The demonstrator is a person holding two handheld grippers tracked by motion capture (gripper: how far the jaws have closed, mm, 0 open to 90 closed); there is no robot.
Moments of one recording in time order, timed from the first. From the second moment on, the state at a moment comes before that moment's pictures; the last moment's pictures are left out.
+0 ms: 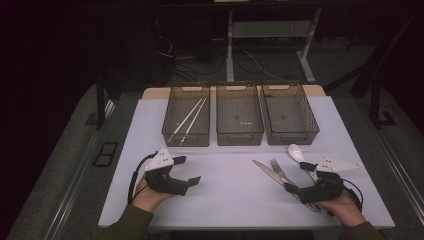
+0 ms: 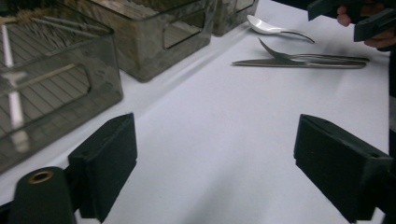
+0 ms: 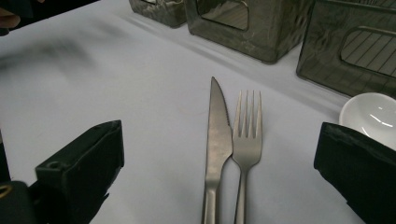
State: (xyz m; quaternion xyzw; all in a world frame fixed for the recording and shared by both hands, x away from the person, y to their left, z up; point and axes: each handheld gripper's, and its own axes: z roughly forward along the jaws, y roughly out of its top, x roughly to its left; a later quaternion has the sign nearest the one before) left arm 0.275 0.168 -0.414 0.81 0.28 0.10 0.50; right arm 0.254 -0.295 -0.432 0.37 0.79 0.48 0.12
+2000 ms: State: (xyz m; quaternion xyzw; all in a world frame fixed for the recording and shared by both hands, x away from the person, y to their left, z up) left arm 0.279 0.166 -0.429 0.83 0.28 0.08 0.48; right arm 0.288 -0.354 -0.447 0.47 0.81 0.34 0.11
